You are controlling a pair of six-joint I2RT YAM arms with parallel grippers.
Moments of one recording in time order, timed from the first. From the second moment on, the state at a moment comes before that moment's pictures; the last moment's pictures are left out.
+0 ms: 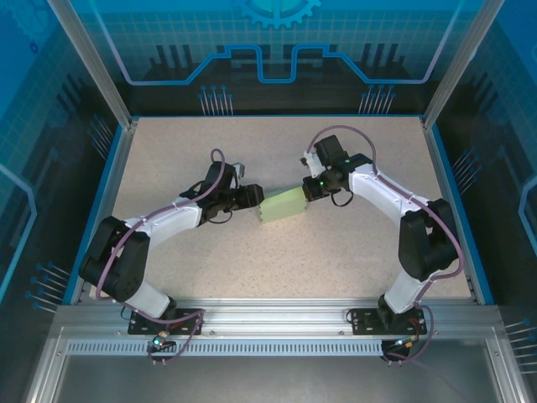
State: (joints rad) left arm -0.44 1.55 0.88 -0.10 0.22 -0.63; right arm 0.42 1.70 1.31 -0.71 -0.20 0.10
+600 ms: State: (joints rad) left arm -0.58 1.55 0.87 -0.04 -0.02 -0.48; right arm 0.42 1.65 1.29 -0.77 -0.16 0.11
